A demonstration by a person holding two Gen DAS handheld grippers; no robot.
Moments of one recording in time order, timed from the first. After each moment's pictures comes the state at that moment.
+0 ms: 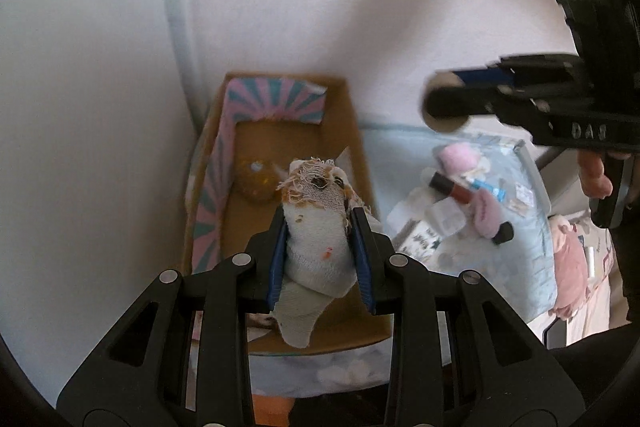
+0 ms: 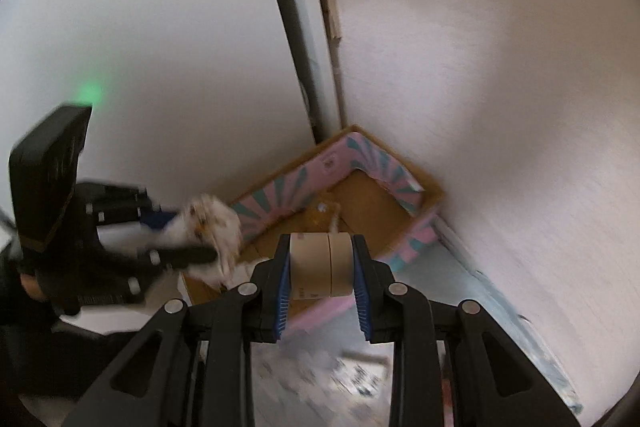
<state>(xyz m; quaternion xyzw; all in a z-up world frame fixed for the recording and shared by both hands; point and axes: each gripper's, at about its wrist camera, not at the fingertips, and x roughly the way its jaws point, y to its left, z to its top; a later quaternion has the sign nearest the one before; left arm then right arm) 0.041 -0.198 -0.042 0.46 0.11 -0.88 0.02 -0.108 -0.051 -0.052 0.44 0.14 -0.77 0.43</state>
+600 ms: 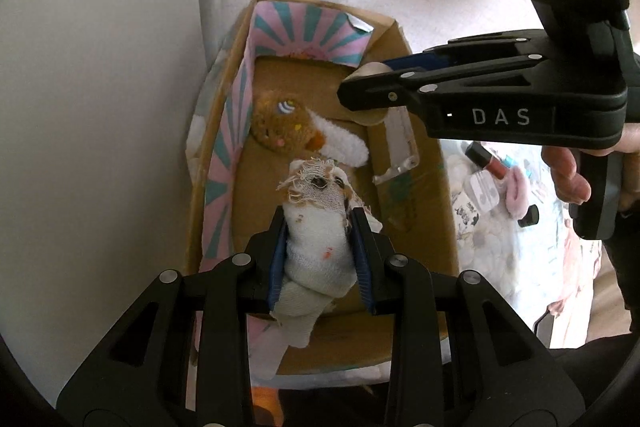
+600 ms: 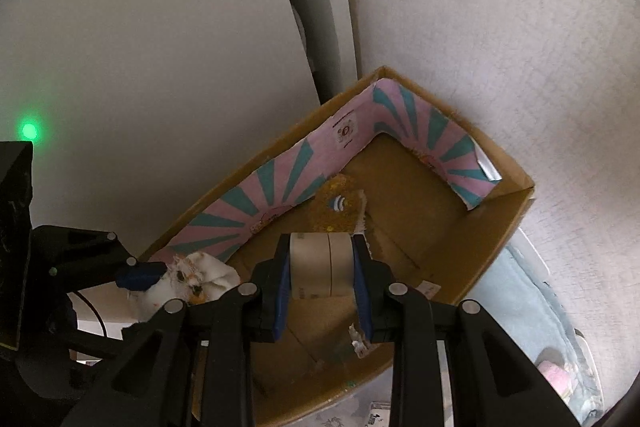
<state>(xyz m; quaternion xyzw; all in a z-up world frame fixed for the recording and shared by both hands) 0.027 -0.232 -0.110 0.52 0.15 -0.84 0.02 -0.141 -0.133 -0.141 0.52 0.16 -0.73 0.40</state>
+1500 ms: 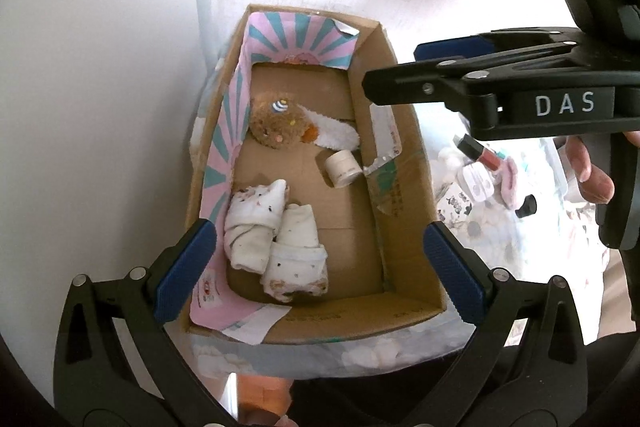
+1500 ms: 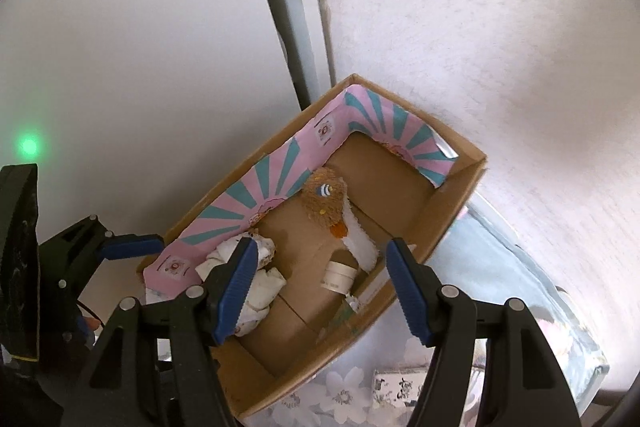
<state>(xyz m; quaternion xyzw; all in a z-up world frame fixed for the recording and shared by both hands) 0.045 -0.209 -0.091 0.51 0.13 -0.85 0.02 -0.113 -0.104 -0.104 0.51 0.14 -0.77 0.34</state>
